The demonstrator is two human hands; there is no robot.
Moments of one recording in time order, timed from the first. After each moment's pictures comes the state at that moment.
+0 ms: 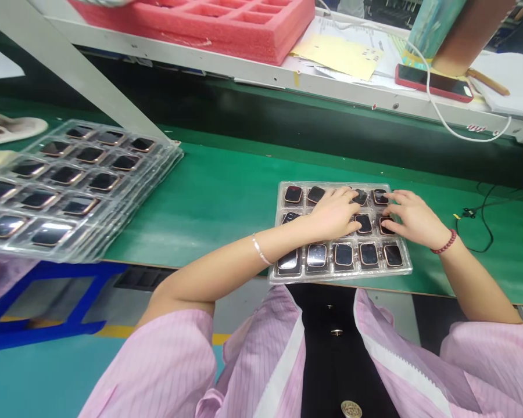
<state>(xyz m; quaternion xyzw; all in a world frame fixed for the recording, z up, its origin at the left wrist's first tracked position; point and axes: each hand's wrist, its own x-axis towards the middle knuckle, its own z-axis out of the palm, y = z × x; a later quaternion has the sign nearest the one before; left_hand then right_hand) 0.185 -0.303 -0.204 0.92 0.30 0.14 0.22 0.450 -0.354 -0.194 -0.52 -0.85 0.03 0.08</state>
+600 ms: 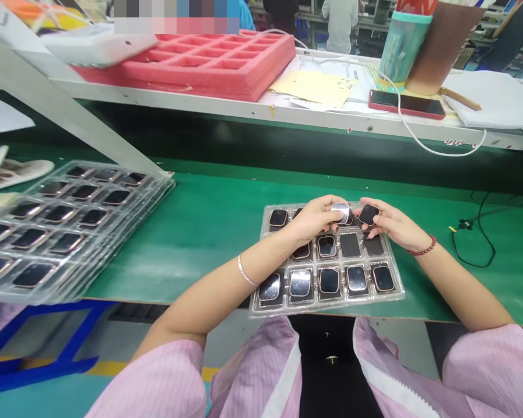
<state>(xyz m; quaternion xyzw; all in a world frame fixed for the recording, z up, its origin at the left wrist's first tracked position) 0.200 -0.273 -0.201 0.54 0.36 0.30 0.70 0.439 -0.325 -0.217 -0.44 -0.52 0.61 0.40</state>
